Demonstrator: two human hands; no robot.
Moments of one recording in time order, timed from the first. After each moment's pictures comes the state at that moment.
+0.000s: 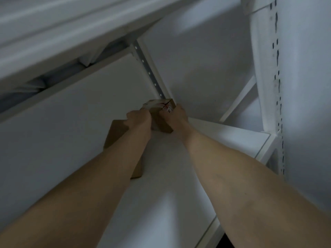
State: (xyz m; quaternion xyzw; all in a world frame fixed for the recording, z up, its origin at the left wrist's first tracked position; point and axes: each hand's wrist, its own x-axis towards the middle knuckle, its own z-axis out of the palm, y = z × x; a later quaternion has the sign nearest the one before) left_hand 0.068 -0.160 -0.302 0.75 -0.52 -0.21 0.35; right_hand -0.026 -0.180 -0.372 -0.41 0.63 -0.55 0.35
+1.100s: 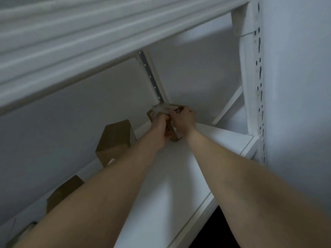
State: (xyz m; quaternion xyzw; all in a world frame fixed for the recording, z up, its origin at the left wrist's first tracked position) left_hand 0.036 -0.085 -0.322 0.54 -0.47 -0.56 0.41; right_hand -0.042 -0.120 -0.365 -0.41 0.65 -0.56 0.30
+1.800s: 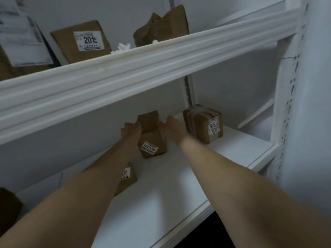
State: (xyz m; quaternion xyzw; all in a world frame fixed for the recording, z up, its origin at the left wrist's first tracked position) left_hand 0.221 -0.052 -0.287 0.75 -0.49 -0.23 0.37; right_hand 0.093 -0.055 -0.317 -0.61 0.62 -0.41 0.29
